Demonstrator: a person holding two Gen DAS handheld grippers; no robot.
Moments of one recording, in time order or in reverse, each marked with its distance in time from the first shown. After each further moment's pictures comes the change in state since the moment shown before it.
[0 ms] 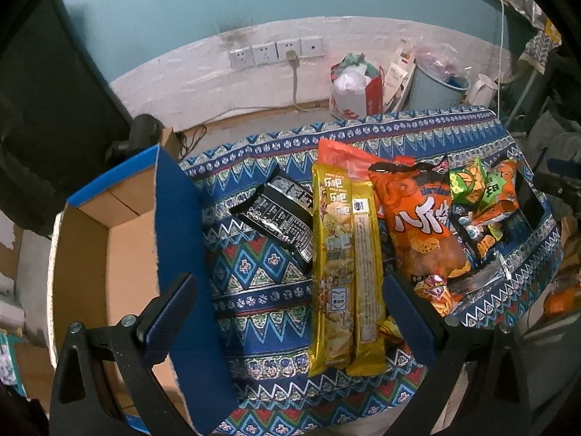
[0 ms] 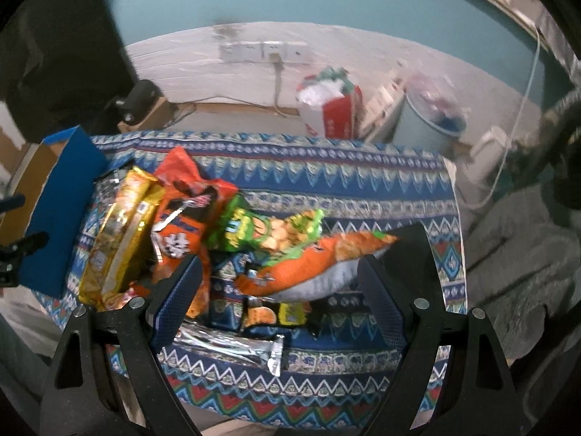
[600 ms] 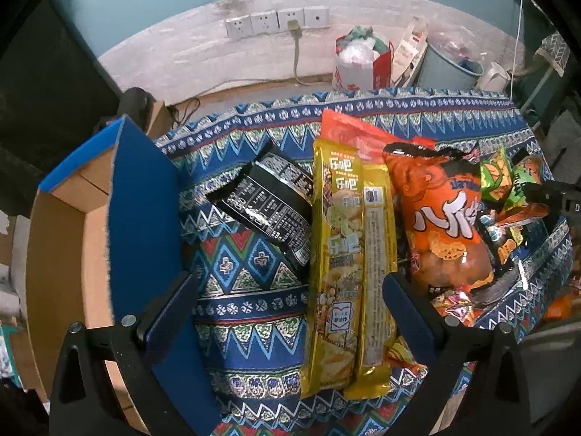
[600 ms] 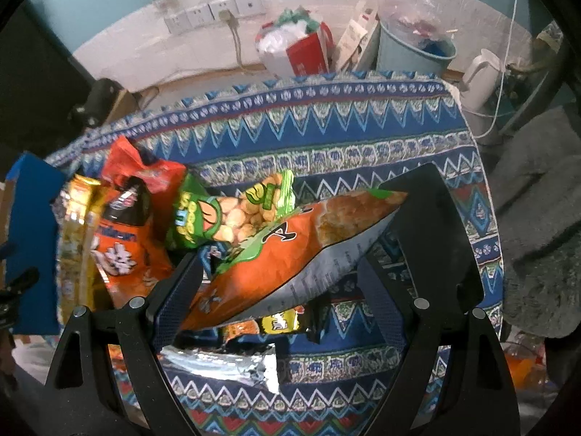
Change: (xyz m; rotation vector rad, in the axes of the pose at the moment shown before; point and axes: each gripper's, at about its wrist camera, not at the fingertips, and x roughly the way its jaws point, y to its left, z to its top) left arm 0.057 -0.005 0.009 -0.023 0.106 -0.012; right arm 0.078 -0.026 0.002 0.178 0.182 -0.030
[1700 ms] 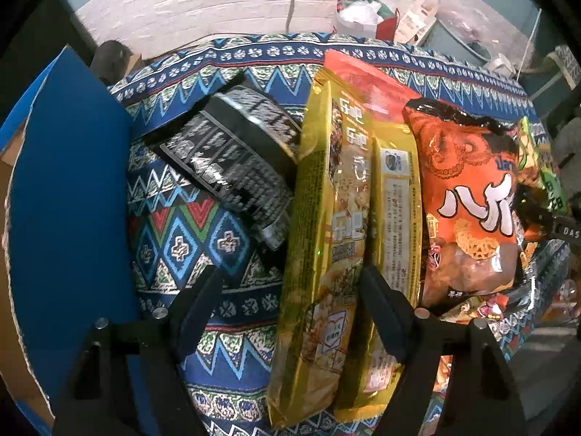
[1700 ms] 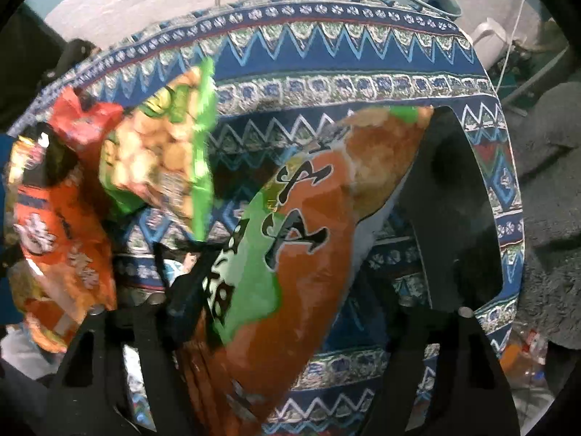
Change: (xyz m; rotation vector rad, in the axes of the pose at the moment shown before) left arm 0.070 0.009 -0.005 -0.043 0.150 -0.089; right arm 0.070 -0.031 -0.004 -0.023 0.156 -0.057
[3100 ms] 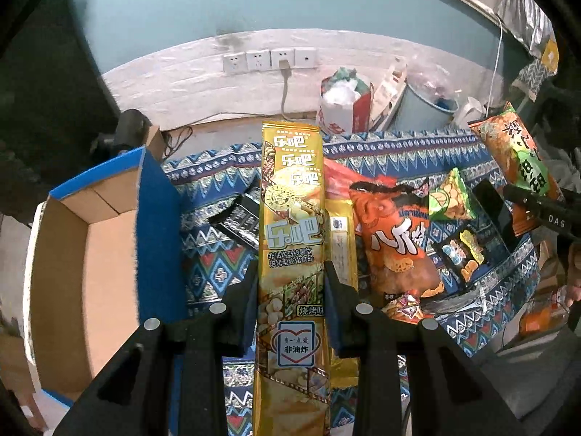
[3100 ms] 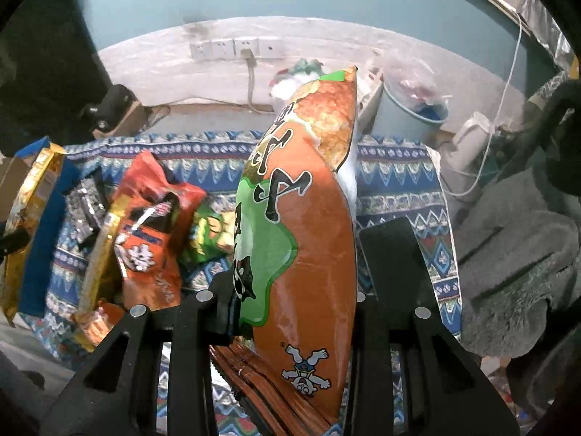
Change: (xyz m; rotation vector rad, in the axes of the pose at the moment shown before) left arm -0.130 -0.002 -0.030 0.017 -0.302 -0.007; right arm -0.131 0.044 -0.025 -0.120 -0.366 0.018
